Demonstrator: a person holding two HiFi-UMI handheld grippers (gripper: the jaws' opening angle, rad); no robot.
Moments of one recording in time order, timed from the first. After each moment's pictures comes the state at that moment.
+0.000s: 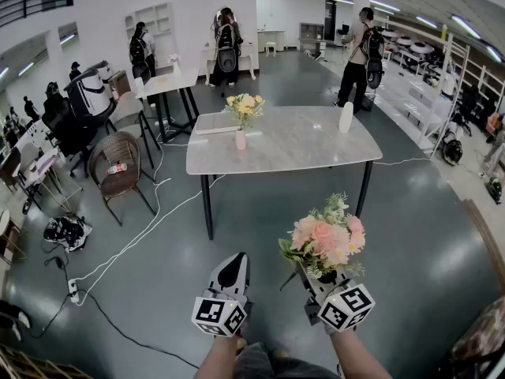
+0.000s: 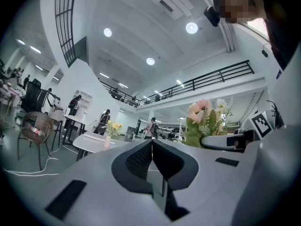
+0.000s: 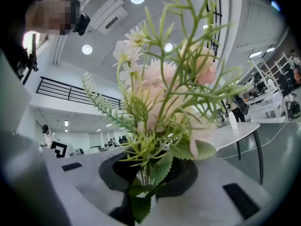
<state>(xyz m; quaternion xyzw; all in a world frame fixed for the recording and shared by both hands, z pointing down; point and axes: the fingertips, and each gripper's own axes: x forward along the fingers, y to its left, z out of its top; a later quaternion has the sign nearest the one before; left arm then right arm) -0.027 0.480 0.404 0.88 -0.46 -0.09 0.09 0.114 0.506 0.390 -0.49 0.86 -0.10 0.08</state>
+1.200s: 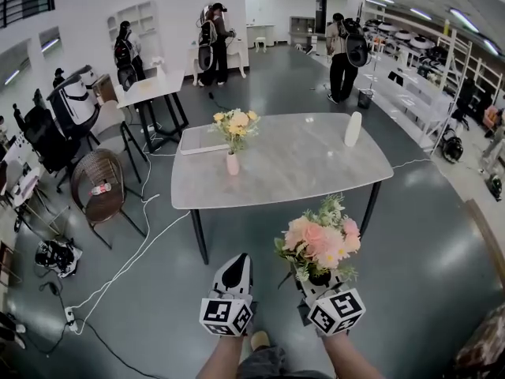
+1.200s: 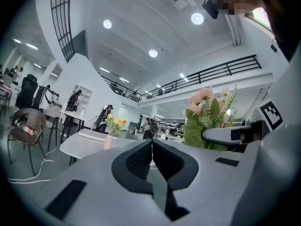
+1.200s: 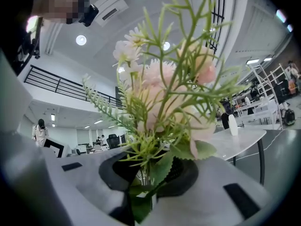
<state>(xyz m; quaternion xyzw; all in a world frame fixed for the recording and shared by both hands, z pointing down) 0.001 0.269 0.427 0.88 -0.46 -0.06 0.10 0.122 0.304 0.400 -0.55 0.83 -0.09 0.07</state>
